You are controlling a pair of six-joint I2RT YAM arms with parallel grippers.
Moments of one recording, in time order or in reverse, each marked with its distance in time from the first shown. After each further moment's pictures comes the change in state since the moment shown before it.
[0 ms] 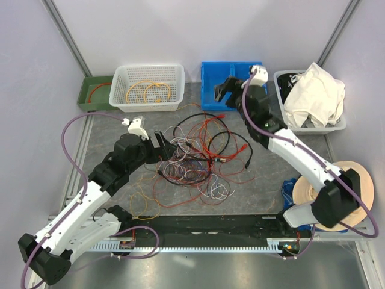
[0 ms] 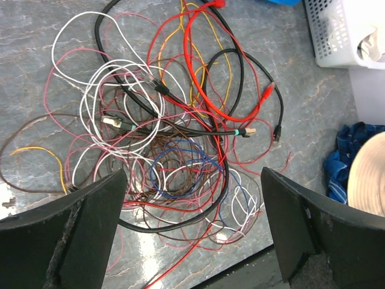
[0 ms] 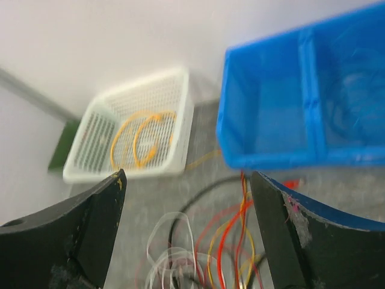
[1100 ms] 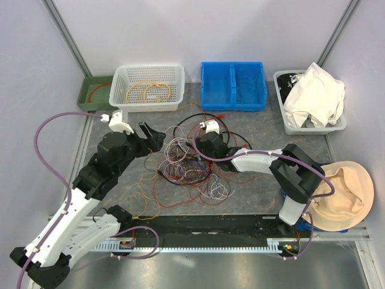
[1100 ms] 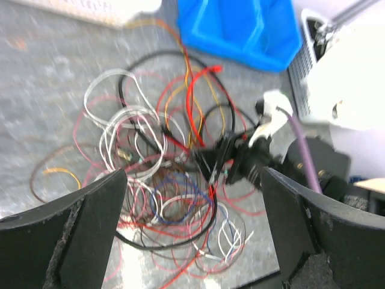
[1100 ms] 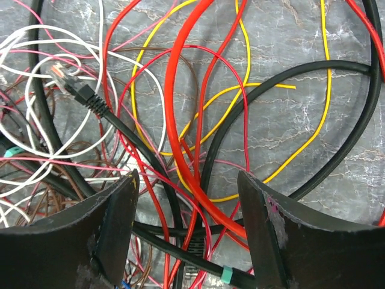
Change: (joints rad) left arm 0.002 -0.070 0.136 -0.088 -0.149 -0.032; right arm 0.313 0.289 -0.374 0.070 0.079 -0.160
